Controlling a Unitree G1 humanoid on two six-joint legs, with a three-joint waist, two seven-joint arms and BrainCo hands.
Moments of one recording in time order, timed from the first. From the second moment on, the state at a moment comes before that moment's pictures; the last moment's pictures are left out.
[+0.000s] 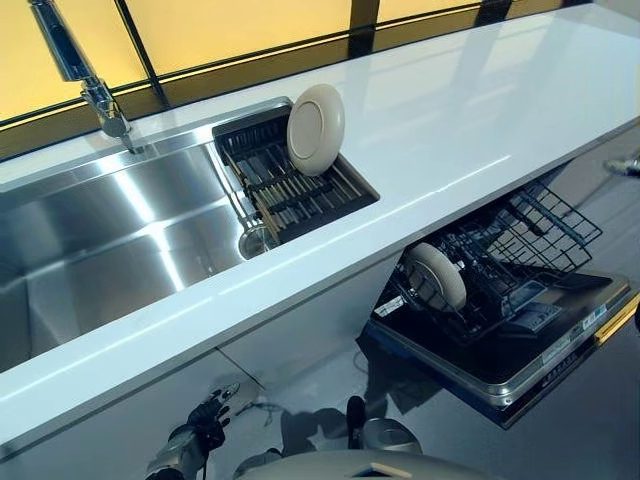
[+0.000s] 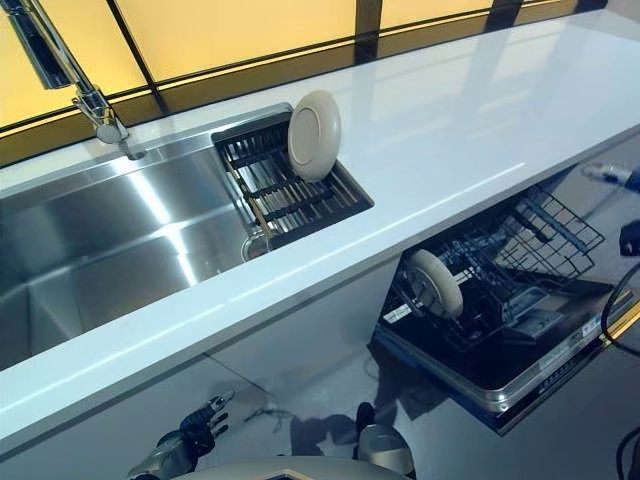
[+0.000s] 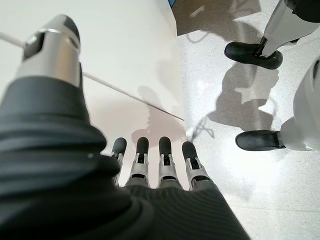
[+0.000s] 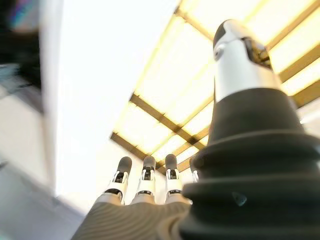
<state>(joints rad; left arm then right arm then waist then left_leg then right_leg) 0.06 0.27 -0.06 1.05 -0.57 0.03 -0.12 -0.37 -1.09 -0.16 0.25 0.38 0.13 0.00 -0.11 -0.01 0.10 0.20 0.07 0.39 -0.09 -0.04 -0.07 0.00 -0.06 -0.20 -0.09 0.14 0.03</state>
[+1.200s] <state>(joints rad) 0.15 0.29 -0.10 1.05 -0.58 0.04 -0.14 -0.88 -0.85 0.29 0.81 0.46 0.29 0.13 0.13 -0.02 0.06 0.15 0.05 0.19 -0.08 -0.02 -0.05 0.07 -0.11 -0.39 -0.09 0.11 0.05</state>
